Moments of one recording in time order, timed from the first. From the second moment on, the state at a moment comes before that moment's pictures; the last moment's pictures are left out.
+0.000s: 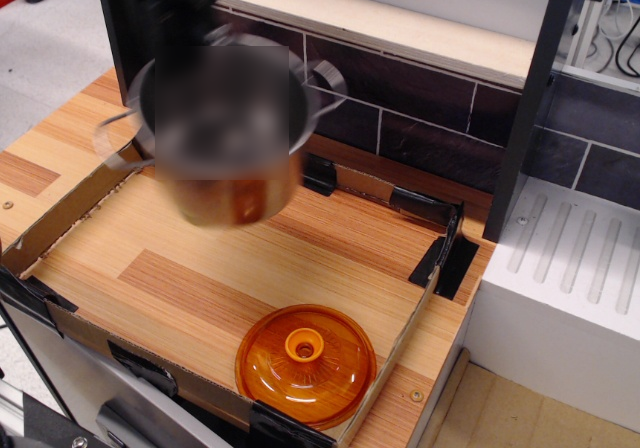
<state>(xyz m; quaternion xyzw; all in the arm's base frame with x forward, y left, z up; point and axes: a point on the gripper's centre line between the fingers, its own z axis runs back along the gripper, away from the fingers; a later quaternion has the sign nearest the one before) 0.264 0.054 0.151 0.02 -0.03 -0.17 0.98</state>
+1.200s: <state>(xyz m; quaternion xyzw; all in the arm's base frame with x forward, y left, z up) 0.271 0.018 0.089 0.29 -0.30 -0.34 0.84</state>
